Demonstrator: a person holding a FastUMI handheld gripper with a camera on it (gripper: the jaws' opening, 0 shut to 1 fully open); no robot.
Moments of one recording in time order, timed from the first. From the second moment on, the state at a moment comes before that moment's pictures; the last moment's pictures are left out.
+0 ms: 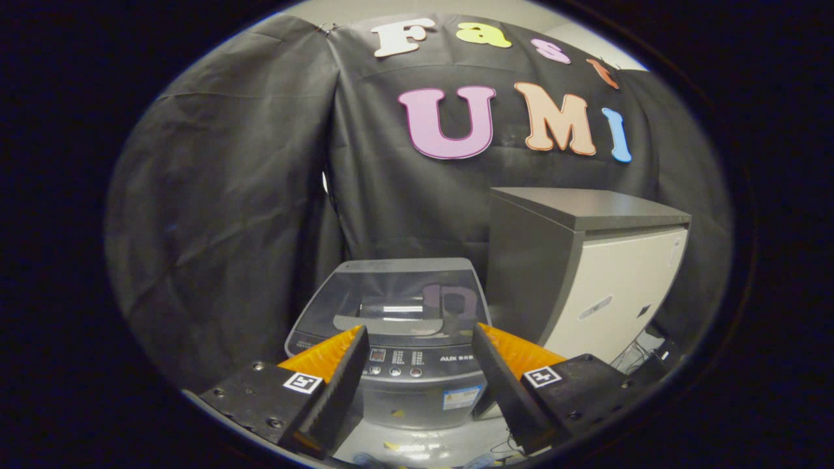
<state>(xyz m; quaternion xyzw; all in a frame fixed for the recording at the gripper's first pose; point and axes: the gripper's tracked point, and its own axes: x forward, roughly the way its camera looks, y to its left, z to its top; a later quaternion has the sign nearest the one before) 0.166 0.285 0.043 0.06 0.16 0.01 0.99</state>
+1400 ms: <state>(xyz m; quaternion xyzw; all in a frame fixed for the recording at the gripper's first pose) 0.019 0.244 0.158 0.04 0.03 -0.01 1.00</state>
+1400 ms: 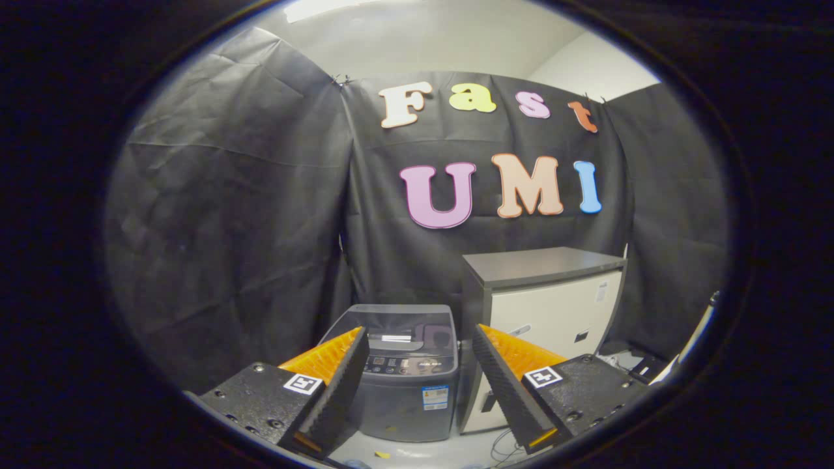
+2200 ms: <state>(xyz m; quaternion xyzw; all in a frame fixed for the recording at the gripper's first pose) -0.018 0.249 0.168 0.02 -0.03 -0.01 1.00</state>
